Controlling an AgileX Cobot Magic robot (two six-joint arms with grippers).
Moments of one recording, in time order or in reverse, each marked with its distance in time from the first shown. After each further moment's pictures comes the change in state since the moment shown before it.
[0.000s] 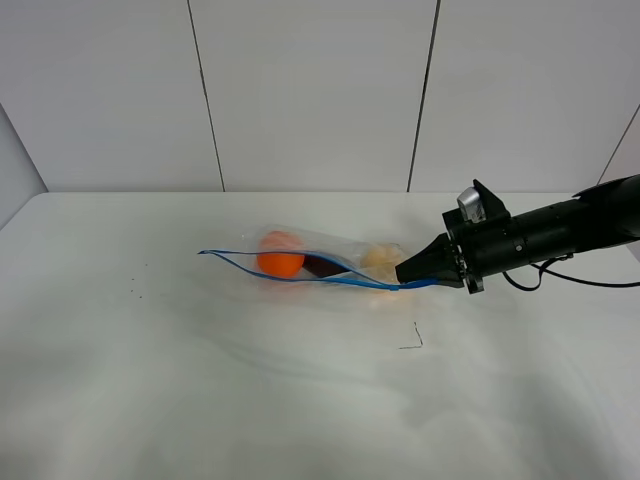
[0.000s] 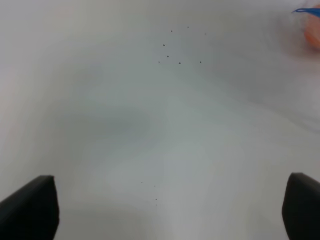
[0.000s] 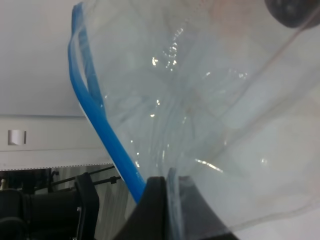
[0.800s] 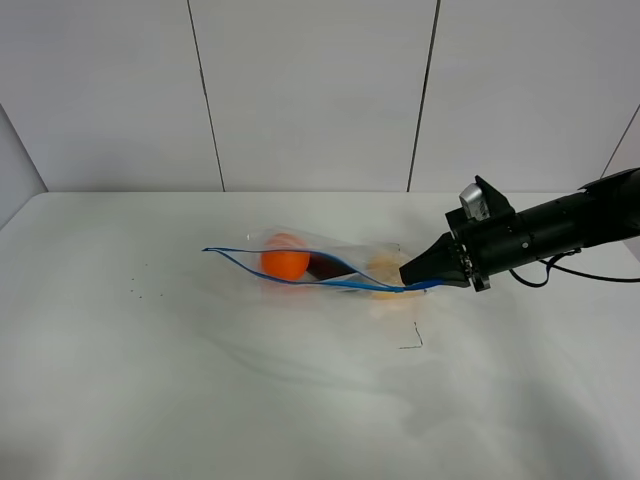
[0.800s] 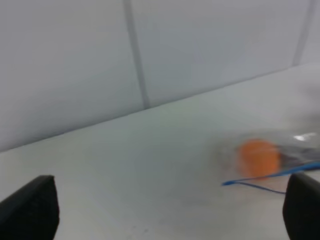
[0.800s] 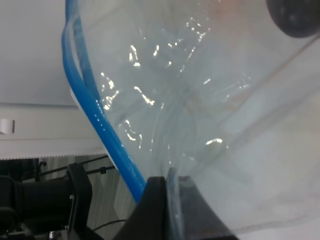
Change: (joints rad) left arm -0.095 0.824 -0.767 -0.164 -0.168 0.320; right arm 0.000 -0.038 0.000 -0.055 0.001 0.028
